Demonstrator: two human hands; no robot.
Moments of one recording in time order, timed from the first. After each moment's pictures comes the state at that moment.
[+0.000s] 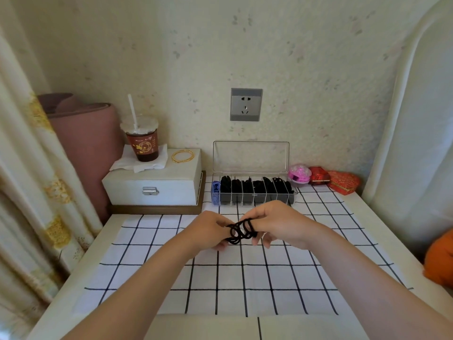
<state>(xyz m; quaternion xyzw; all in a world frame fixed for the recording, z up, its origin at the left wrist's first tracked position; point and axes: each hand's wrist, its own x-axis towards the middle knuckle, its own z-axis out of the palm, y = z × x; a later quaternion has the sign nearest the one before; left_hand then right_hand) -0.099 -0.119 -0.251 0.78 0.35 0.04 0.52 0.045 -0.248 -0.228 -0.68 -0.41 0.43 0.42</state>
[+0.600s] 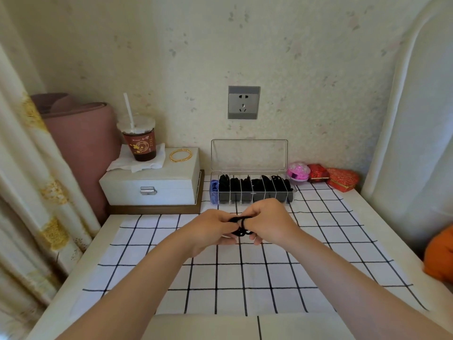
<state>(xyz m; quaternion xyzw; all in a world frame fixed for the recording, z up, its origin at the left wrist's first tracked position) -0.098 -0.121 -0.249 0.70 0.29 0.03 0.65 0.032 -0.232 -0.245 -0.77 -0.37 0.29 0.43</state>
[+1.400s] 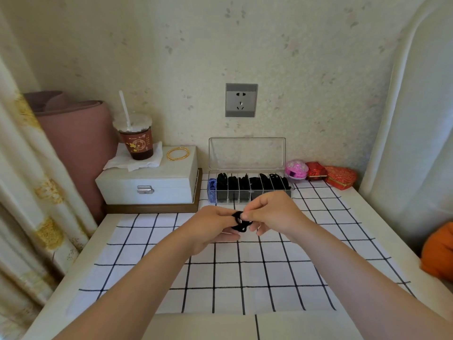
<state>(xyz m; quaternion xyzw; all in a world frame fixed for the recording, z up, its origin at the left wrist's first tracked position) -0.090 -0.124 -0.248 0.64 0.30 0.06 0.70 0.045 -0.242 -0.229 -0.74 -0.34 0.33 0.48</state>
